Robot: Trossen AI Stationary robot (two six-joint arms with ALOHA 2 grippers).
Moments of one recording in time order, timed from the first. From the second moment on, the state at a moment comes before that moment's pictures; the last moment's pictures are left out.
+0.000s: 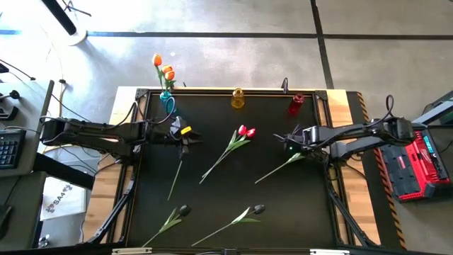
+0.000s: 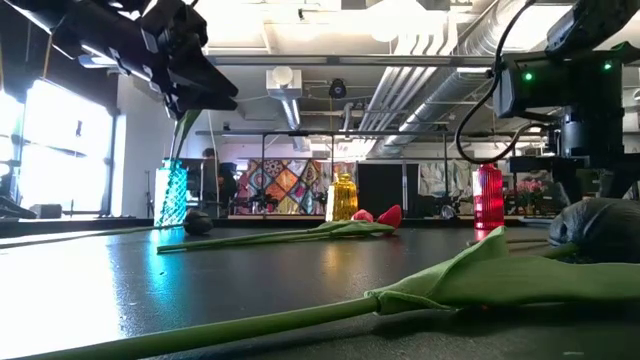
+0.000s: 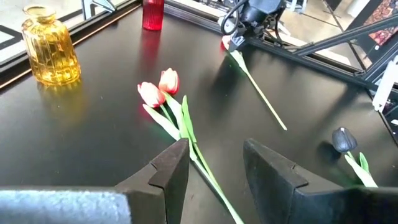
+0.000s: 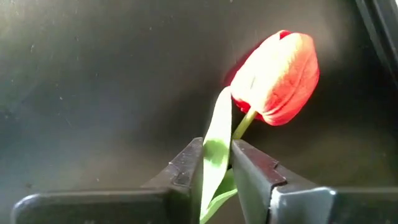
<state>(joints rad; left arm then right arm) 0.08 0.96 0.52 0.01 -0.09 -0.28 -0.11 1.17 0.51 -0.91 0.15 1.96</state>
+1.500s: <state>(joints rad) 0.11 0.96 0.52 0.06 -0.14 -0.31 -0.17 1.29 0.58 -0.74 0.17 1.76</state>
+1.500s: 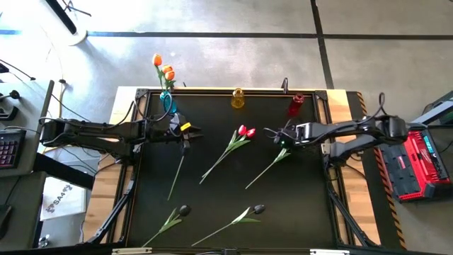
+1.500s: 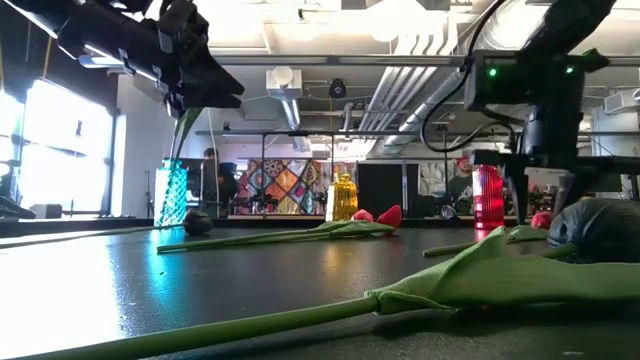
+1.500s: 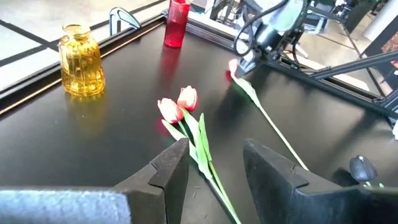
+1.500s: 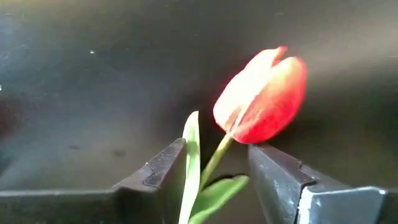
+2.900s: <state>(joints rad) 0.11 0.96 0.52 0.06 -0.13 -0.49 -0.14 1.23 1.01 -0.66 0.76 0.78</state>
